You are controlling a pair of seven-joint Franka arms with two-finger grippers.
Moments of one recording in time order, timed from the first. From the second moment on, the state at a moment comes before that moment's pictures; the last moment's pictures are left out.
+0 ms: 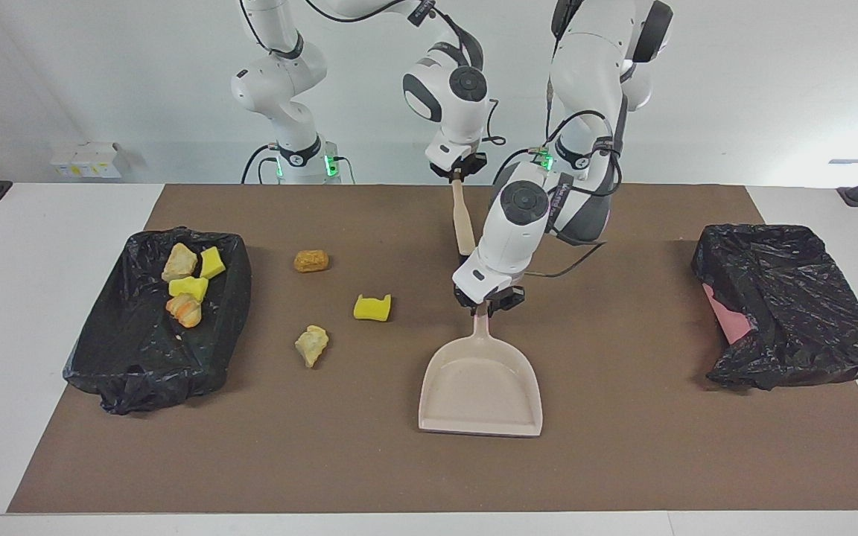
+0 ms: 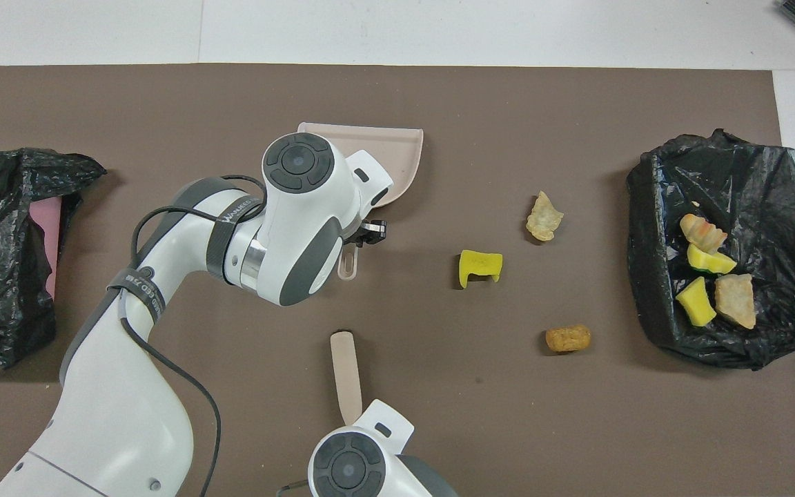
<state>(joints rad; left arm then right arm) -0.55 0.46 -0.01 -1.61 -0.10 2.07 -0.38 0.71 -0.04 0.21 -2.20 0.26 1.96 0.80</state>
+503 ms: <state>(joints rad) -0.50 0.43 0.00 -1.60 -0.10 2.05 -0.27 0.46 -0.30 0.21 -2.30 0.18 1.71 0.86</state>
